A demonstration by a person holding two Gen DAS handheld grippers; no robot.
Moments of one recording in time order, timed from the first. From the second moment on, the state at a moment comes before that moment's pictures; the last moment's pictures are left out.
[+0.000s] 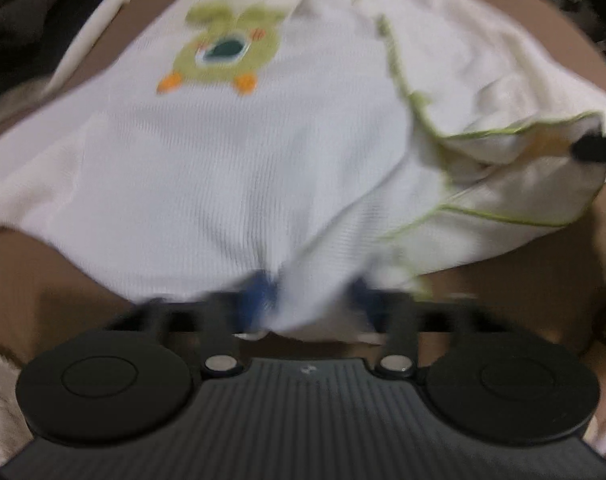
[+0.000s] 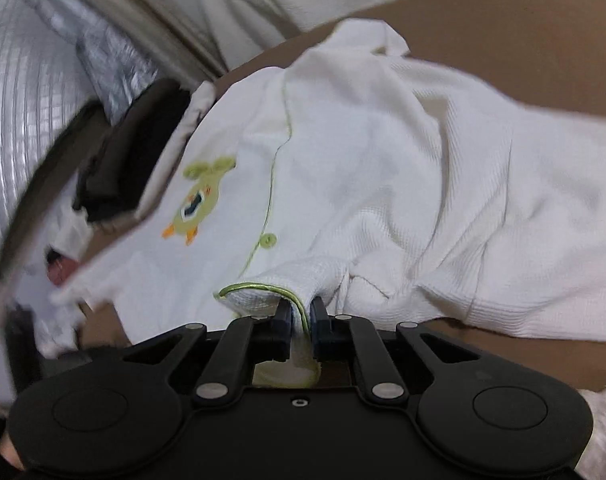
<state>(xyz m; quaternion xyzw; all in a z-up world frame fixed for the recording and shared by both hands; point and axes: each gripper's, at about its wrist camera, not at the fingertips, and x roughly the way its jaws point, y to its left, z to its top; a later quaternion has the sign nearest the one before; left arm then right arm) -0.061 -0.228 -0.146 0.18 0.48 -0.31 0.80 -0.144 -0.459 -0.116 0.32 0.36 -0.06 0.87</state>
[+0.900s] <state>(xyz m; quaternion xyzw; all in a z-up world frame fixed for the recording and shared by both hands) -0.081 -0.212 -0.120 0.19 0.50 -0.31 0.79 -0.165 -0.380 -0.085 0.20 0.44 0.11 0.87</state>
